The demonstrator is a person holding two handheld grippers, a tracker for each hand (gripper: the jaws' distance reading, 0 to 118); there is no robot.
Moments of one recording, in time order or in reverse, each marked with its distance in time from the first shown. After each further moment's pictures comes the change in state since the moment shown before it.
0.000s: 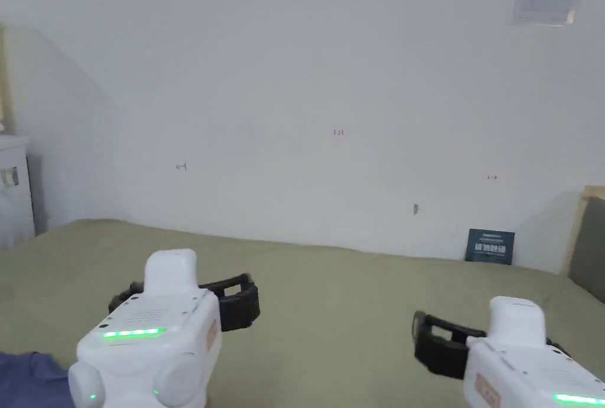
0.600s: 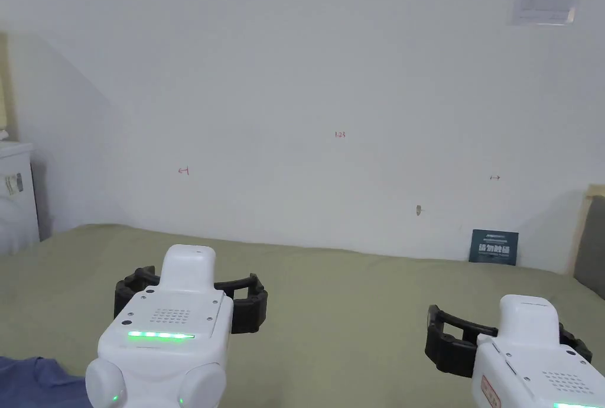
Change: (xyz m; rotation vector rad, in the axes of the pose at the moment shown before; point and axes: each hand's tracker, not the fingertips) left arm 0.001 0.006 0.006 0.028 0.024 -0.063; right arm -0.020 -0.001 0.008 0.095 -0.107 0.260
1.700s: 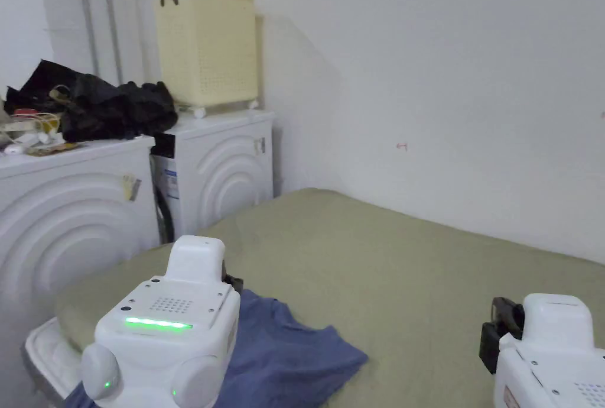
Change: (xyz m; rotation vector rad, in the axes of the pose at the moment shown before) left arm -0.231 -0.032 0.060 -0.137 0.461 0.036; right arm -0.254 -0.015 -0.035 -0.061 0.512 0.069
